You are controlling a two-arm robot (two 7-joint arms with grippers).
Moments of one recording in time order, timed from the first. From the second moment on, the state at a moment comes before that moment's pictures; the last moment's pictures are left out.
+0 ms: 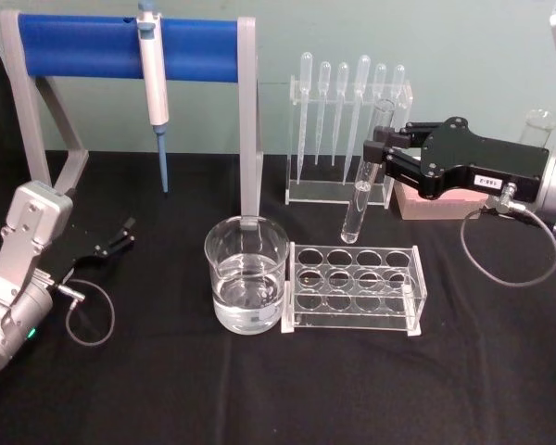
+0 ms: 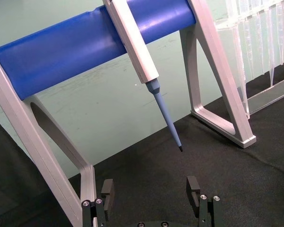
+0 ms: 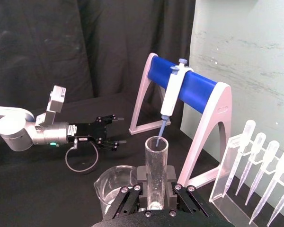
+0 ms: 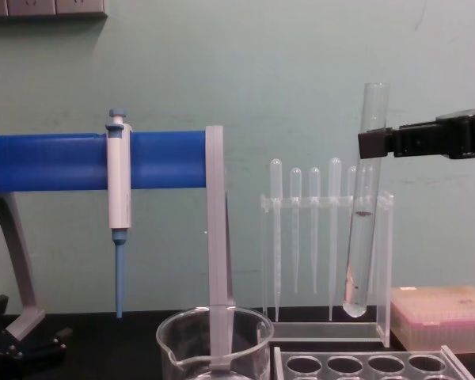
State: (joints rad) left arm -0.20 0.60 0.45 -1.41 -0.25 -0.12 0.03; right arm 0.50 0.76 -0.47 -1.68 0.73 0.27 0.67
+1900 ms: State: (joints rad) left arm -0.20 0.60 0.45 -1.41 -0.25 -0.12 0.03; right arm 0.50 0.76 -0.47 -1.68 0.73 0.27 0.67
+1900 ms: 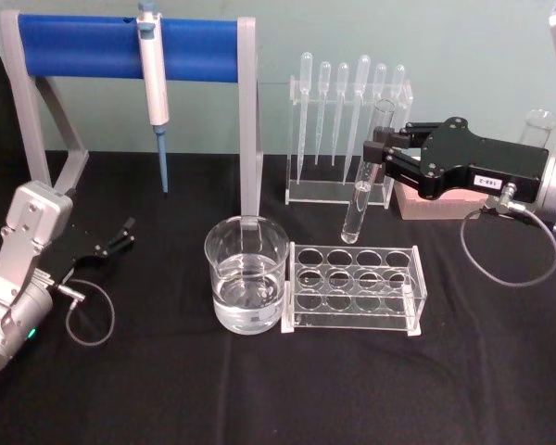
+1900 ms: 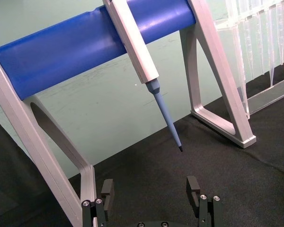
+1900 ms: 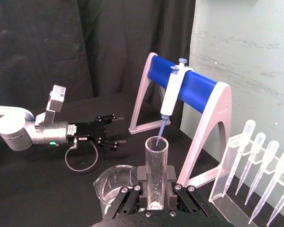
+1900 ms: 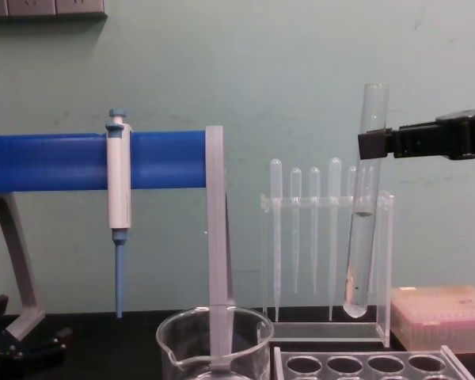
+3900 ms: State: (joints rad) left arm -0.20 0.60 0.45 -1.41 -0.25 -0.12 0.03; right arm 0.50 0.76 -0.47 -1.68 0.73 0.27 0.67
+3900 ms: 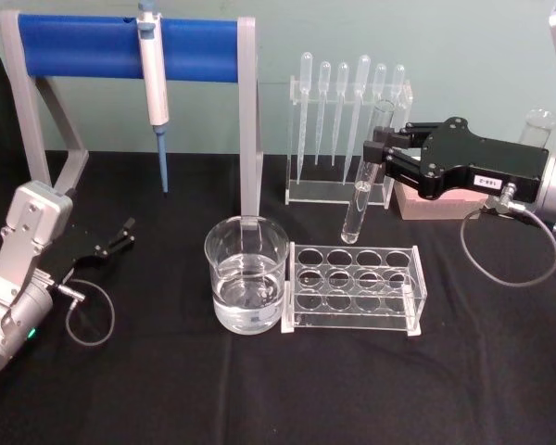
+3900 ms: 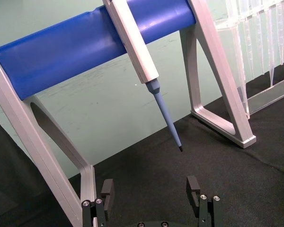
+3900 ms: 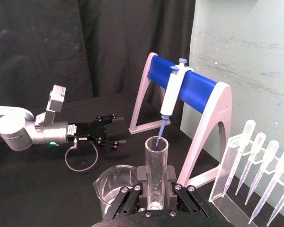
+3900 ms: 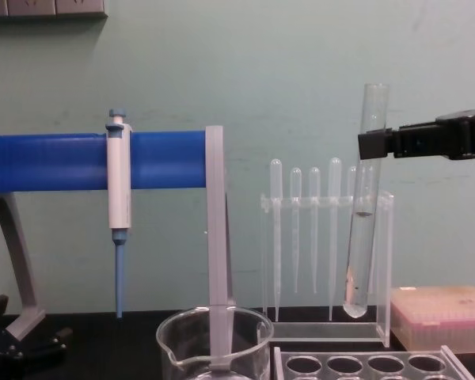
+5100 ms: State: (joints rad) left arm -0.20 0.60 0.45 -1.41 -0.25 -0.12 0.03; right arm 0.50 0.76 -0.47 -1.68 0.73 0.27 0.67
